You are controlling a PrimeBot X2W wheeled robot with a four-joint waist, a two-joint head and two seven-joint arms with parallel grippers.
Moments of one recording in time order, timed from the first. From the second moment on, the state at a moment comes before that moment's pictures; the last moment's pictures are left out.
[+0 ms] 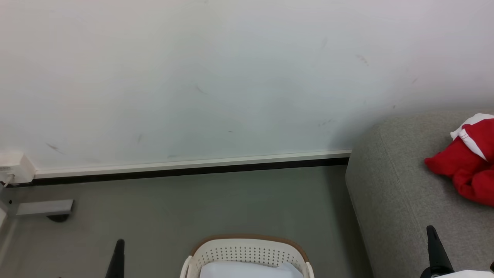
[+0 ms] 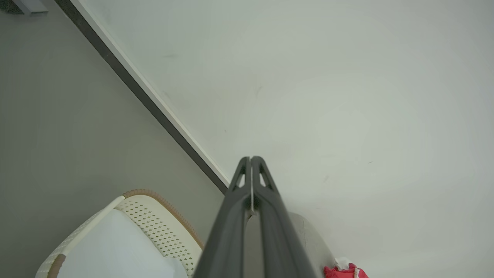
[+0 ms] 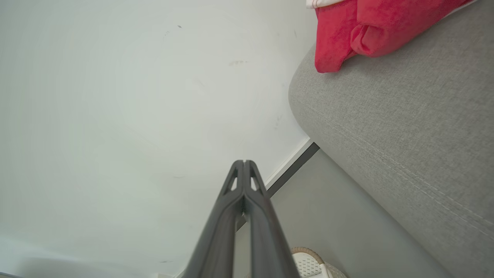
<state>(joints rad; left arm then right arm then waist) 0.00 0.04 0.10 0.26 -1.06 -0.12 -0.03 -0.04 -0.05 -0.04 0.29 1.04 0.13 -0.04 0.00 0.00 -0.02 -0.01</state>
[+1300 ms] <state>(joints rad) -0.06 0.04 0.11 0.25 -1.41 -0.13 0.06 -0.08 -0.05 -0.08 0.26 1.41 0.13 0.06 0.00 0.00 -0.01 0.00</state>
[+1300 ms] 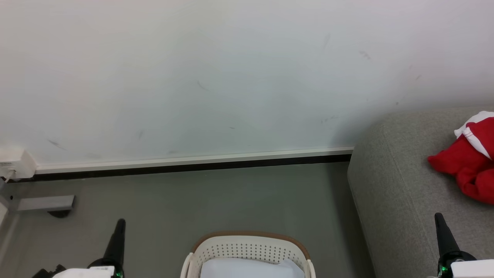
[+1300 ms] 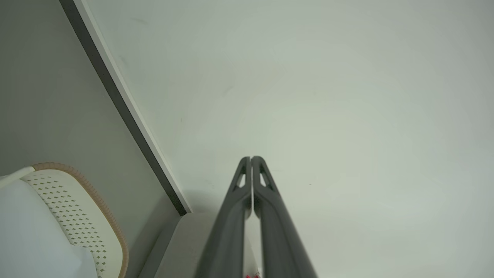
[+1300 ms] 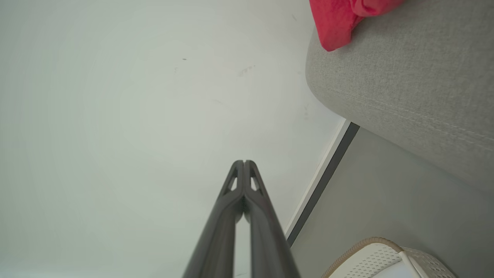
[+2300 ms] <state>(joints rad) -0.11 0.05 0.11 0.25 -1.60 -0.13 0.11 -0.10 -0.05 -0.11 0.25 1.62 0.13 0.11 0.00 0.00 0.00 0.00</state>
